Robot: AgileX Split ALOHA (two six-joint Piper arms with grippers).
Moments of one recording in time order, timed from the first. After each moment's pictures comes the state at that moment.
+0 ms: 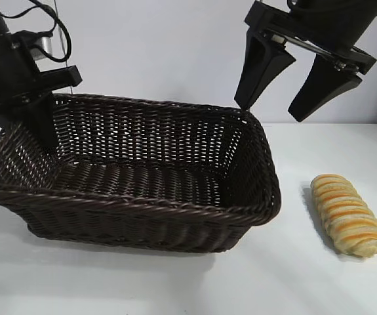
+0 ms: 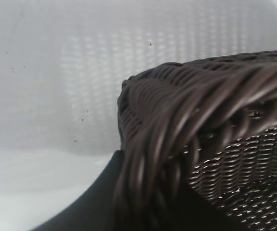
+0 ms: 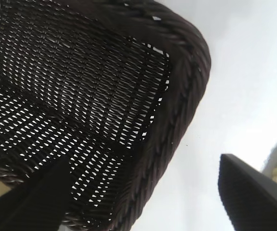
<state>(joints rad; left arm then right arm) -0.20 2.01 -1.47 -0.34 1.07 0.11 0.28 1.68 -1.37 0.38 1.06 -0.26</state>
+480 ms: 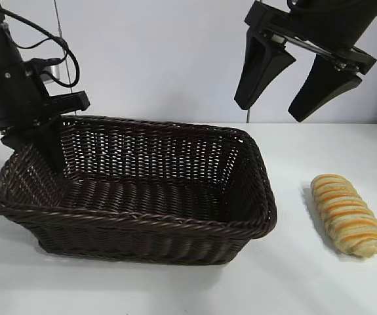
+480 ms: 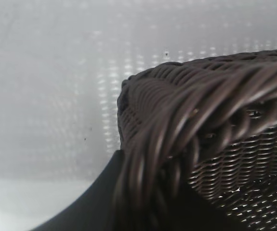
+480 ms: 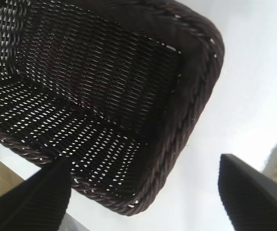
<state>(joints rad) -0.20 2.08 -1.47 -0.37 1.04 0.11 0.28 1.68 -1.37 0.38 1.06 -0.26</state>
